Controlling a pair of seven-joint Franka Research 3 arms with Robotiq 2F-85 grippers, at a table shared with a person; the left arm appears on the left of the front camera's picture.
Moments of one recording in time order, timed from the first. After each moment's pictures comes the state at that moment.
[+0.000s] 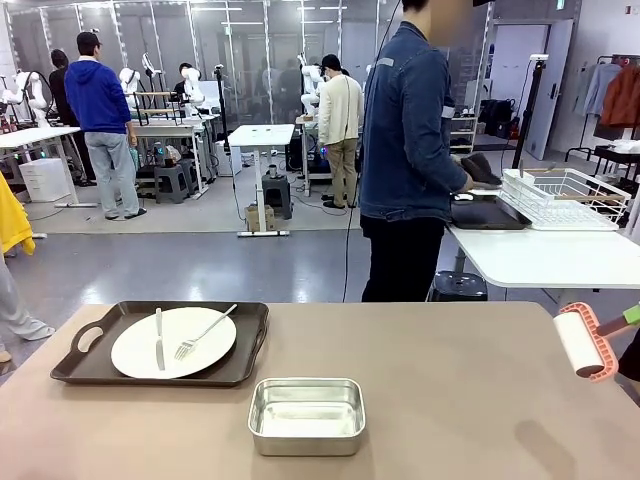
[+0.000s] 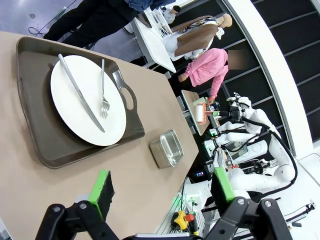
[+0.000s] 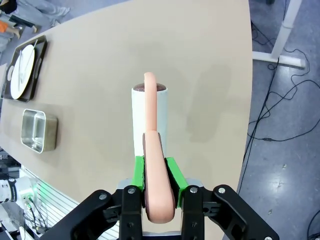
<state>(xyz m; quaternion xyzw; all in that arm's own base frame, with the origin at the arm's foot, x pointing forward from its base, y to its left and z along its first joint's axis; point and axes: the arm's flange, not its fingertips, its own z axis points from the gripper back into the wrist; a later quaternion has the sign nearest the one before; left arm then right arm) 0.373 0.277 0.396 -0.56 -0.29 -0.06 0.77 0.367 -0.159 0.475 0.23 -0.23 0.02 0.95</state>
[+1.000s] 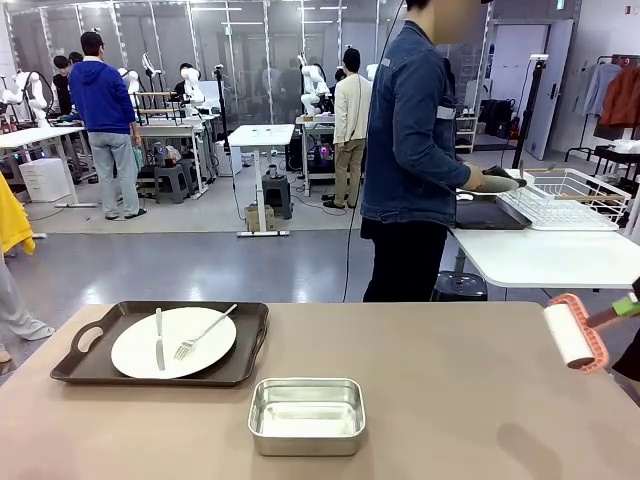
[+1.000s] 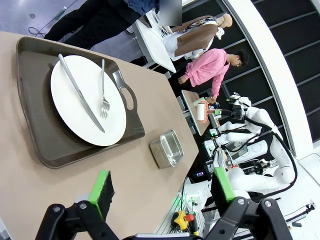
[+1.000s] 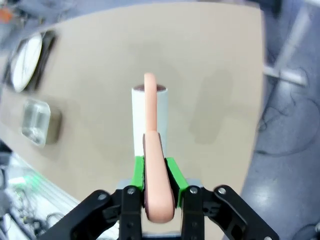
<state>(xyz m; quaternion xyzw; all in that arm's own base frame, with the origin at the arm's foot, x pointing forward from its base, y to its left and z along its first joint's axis) 0.373 0.277 0.396 -0.56 -0.29 -0.06 0.77 0.374 -0.118 0.503 0.21 -0.24 0.10 0.94</state>
